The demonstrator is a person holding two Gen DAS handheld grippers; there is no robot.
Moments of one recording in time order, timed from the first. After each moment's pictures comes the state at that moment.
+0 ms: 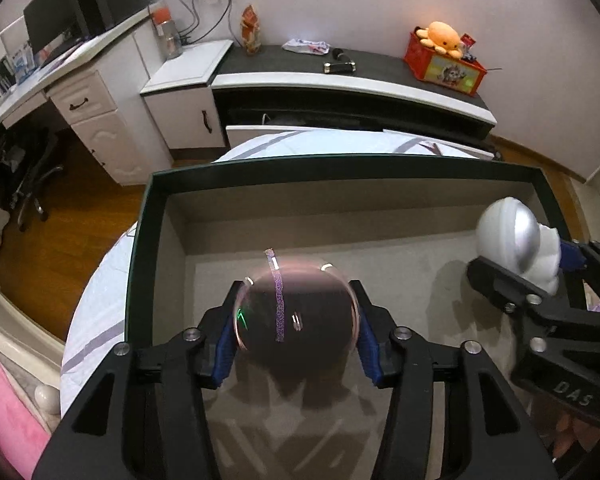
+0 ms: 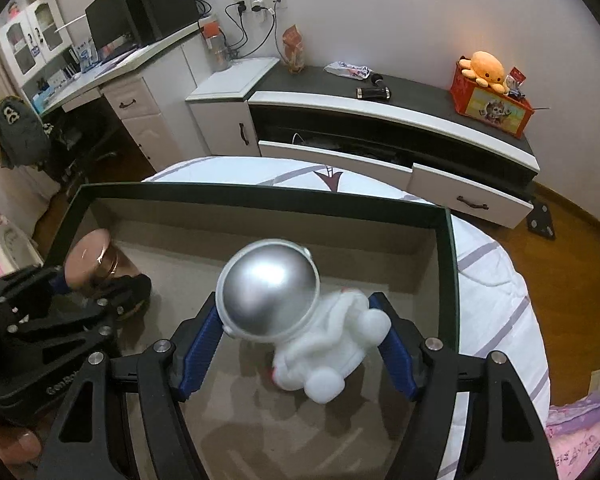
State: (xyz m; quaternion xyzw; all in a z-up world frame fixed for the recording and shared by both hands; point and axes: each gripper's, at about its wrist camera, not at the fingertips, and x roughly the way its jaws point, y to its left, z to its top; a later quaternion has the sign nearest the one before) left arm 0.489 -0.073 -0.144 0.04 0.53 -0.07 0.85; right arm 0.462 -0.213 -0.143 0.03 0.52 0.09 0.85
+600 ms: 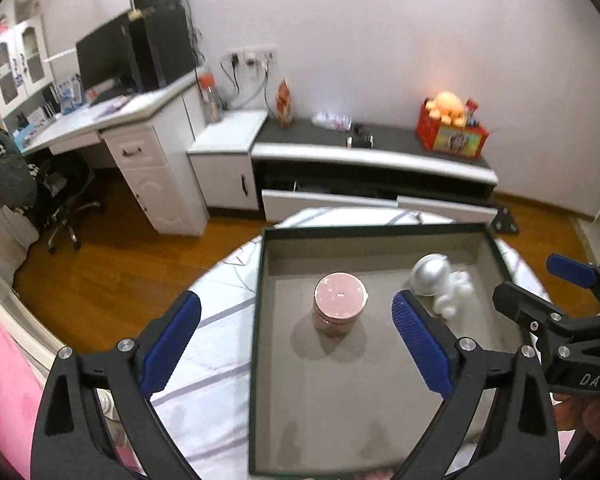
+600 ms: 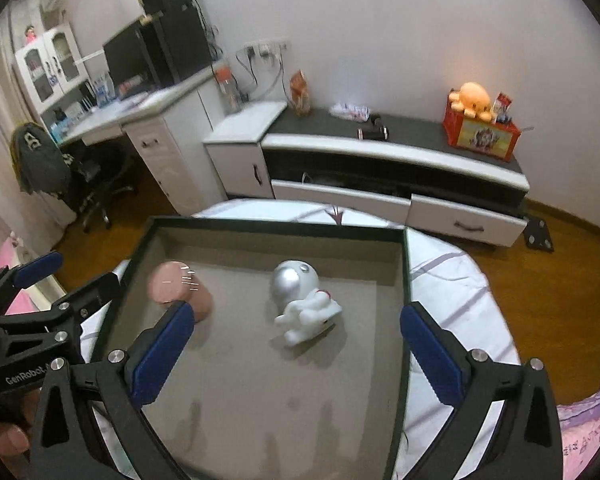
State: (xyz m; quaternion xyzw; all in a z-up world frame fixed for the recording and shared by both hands) left arm 0.393 -0.027 -0.026 0.02 0.40 -0.03 0.91; right arm 0.399 -0.220 -0.053 0.05 0.45 0.09 0.89
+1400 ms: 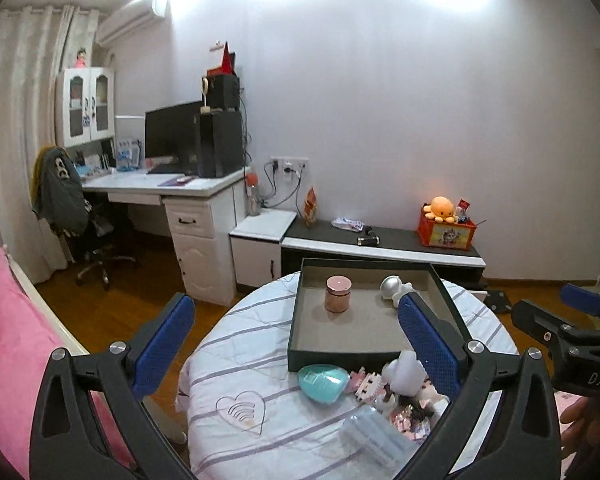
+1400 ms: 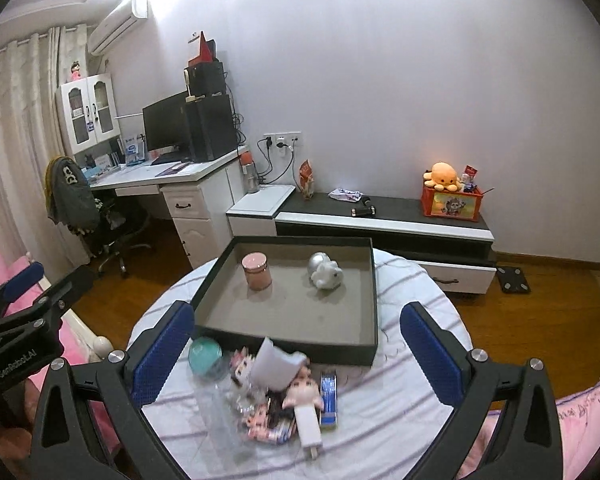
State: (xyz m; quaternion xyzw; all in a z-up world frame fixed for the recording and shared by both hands) left arm 0.138 -0.003 0.035 -0.01 0.20 0.02 0.98; right arm 0.162 -0.209 0.032 0.05 0.29 0.08 0.95
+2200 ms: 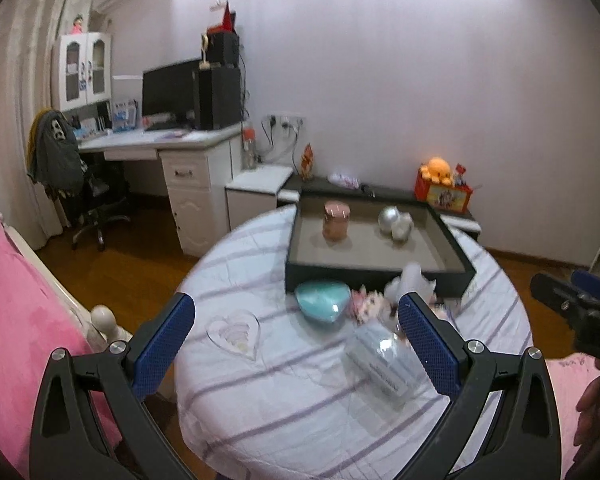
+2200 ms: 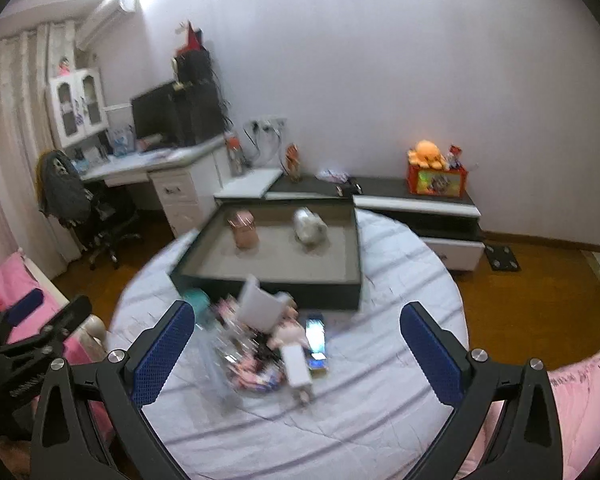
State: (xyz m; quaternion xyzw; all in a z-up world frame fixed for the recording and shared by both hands) left arm 0.111 -0.005 -0.043 -0.02 0.28 0.01 0.96; right arm 0.121 -0.220 -0.020 0.05 0.32 0.05 0.94
